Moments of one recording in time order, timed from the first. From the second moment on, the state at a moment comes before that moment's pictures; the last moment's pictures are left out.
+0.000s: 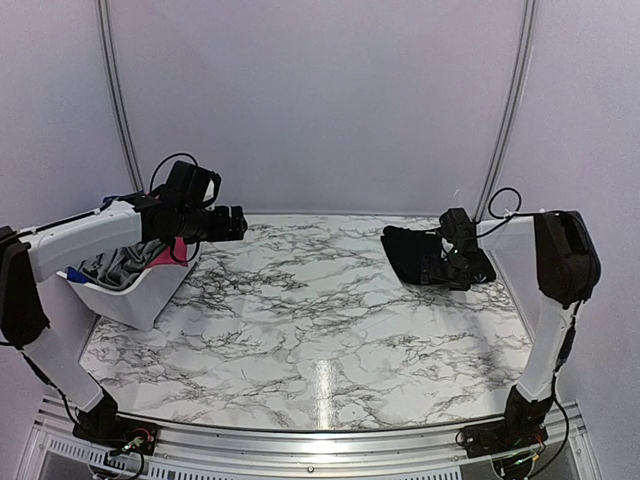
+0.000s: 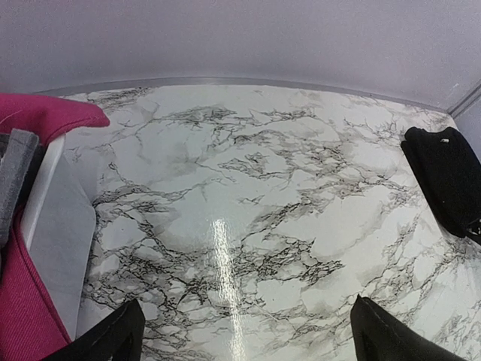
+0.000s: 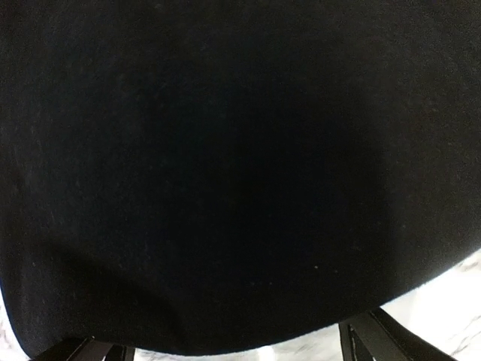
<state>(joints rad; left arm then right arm) -0.52 1.58 1.28 -0.40 -0.16 -0.40 0.18 1.93 1.26 -0.53 0.02 0.39</state>
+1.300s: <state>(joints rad) 0.14 1.43 1.29 -0.89 -0.19 -0.39 0.11 1.74 1.48 -0.66 -0.14 0.15</state>
